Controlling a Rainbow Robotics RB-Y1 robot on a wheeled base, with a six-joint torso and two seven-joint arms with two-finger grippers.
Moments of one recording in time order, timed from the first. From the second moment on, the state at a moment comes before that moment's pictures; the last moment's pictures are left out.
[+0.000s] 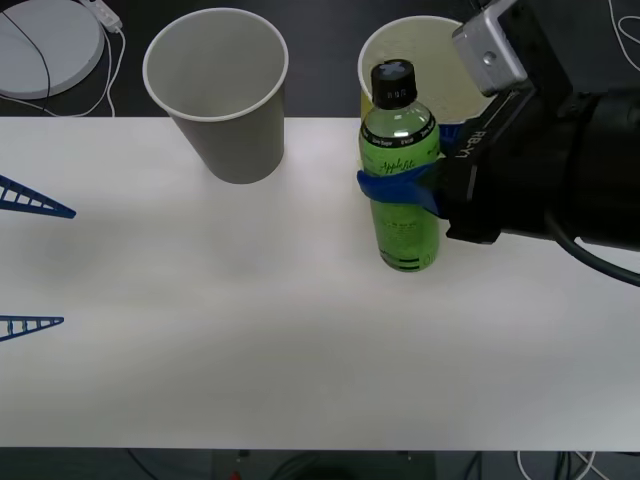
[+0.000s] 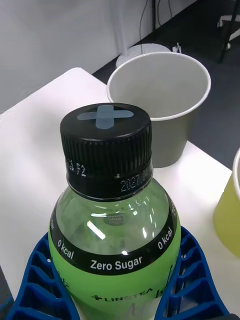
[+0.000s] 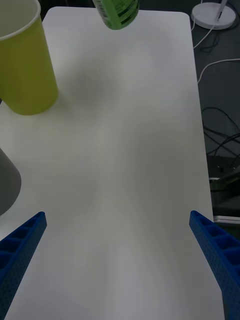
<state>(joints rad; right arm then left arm) -0.49 -1.01 0.13 -2.62 -1.08 1.21 1.20 0.16 1.14 0.50 -2.00 -1.12 -1.45 0.22</state>
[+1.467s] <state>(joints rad) -1.27 -0.71 0.58 -1.88 -1.04 1.45 1.06 0.16 1.14 0.50 -2.00 -1.12 -1.45 0.22</state>
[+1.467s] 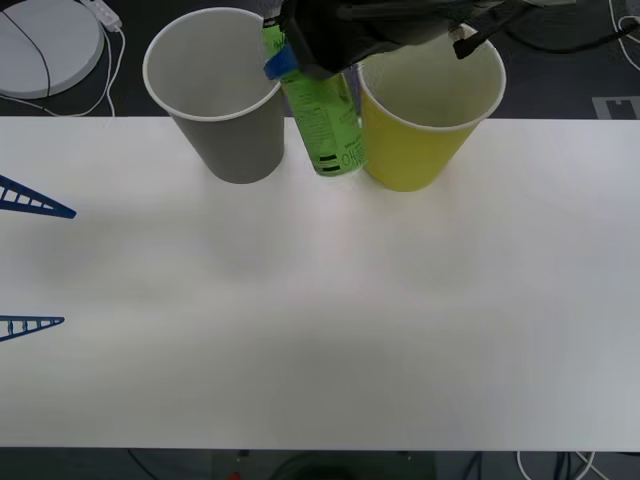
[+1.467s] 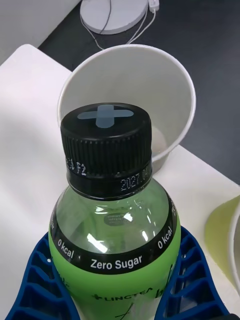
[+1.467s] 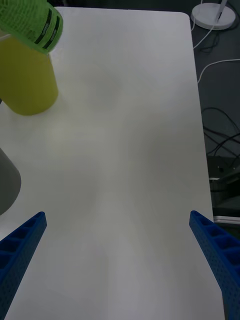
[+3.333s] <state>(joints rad) -1.79 -0.27 0.72 -0.86 -0.95 1.36 0.98 0.16 1.14 0.50 -2.00 -1.12 -1.45 0.22</state>
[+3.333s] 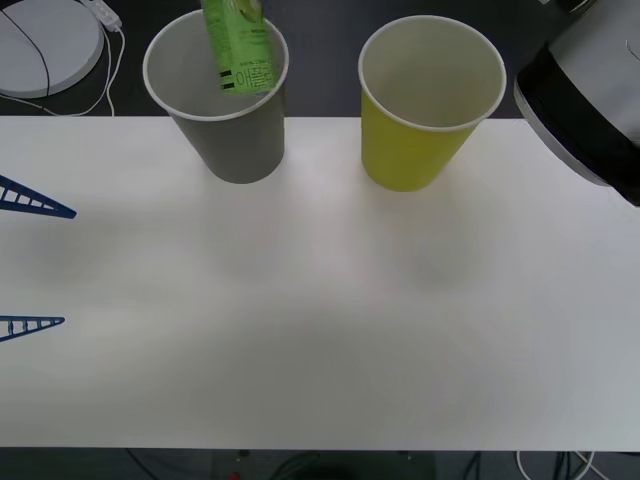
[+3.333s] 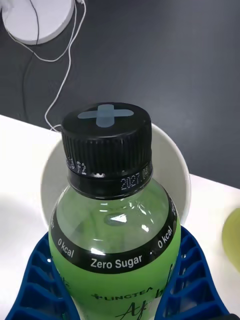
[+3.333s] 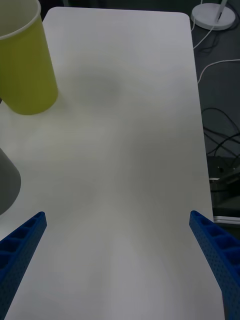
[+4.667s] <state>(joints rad) -1.85 -0.16 0.72 -0.70 -0.89 1.25 0.97 0.16 1.14 0.50 -2.00 -1.12 -1.45 0.22</state>
